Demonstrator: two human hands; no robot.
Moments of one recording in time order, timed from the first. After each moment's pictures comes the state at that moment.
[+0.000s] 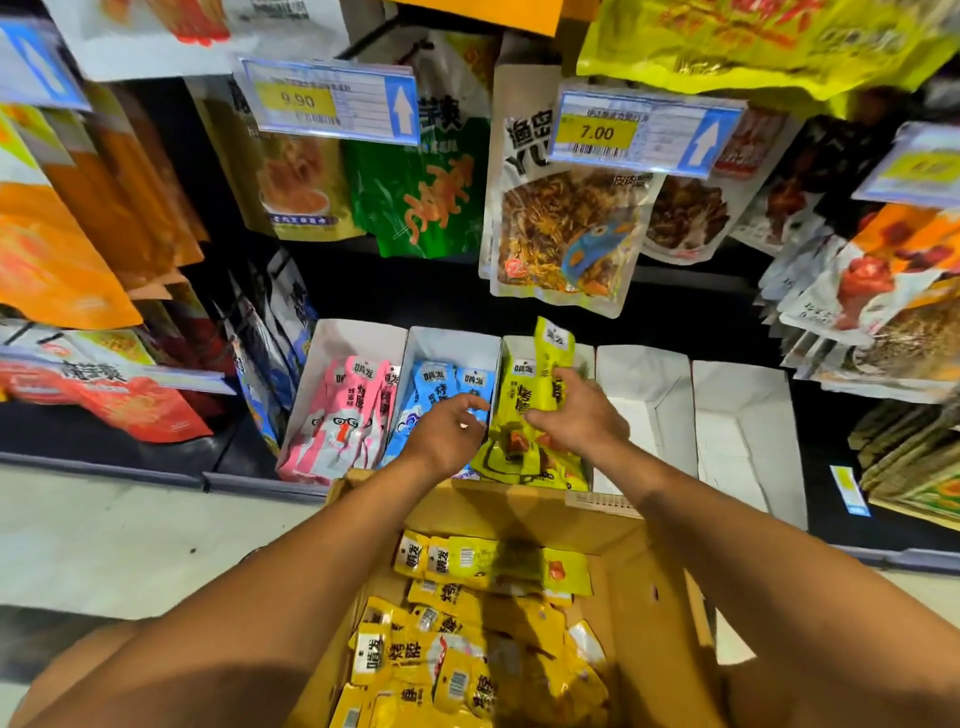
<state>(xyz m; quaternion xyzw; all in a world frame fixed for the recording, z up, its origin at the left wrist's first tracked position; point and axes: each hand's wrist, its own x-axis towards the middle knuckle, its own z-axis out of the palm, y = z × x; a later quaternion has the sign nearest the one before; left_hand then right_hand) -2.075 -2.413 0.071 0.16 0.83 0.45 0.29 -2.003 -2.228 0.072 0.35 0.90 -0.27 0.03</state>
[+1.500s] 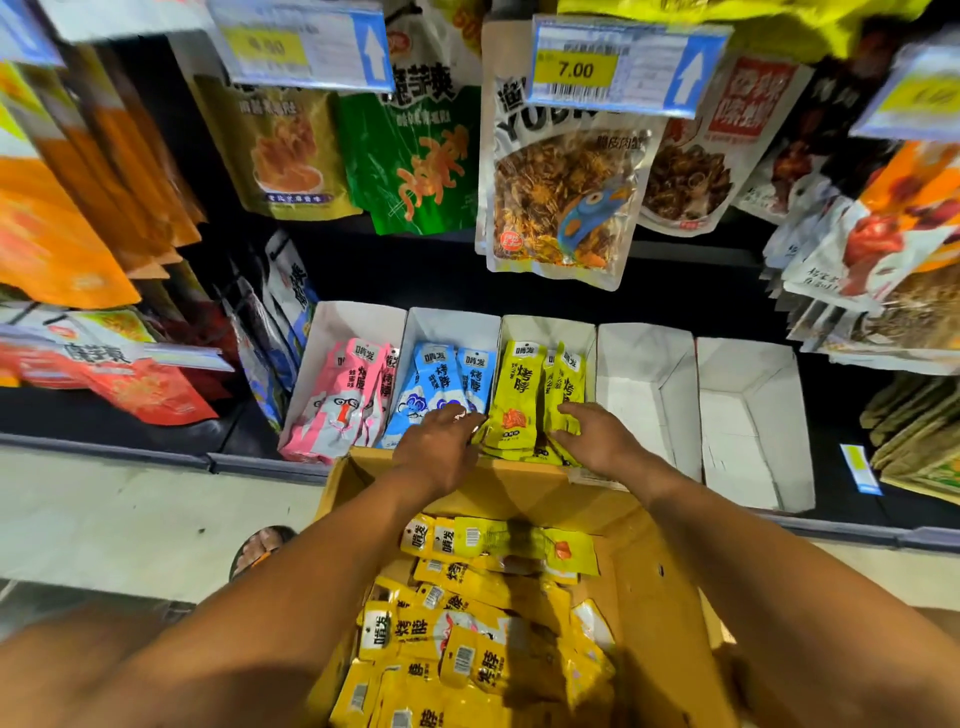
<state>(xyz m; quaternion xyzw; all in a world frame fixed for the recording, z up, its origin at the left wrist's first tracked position) -2.067 -2.431 0.000 0.36 0.91 0.10 0.18 -1.961 -2.191 -0.009 0.24 0.92 -0.28 0.11</state>
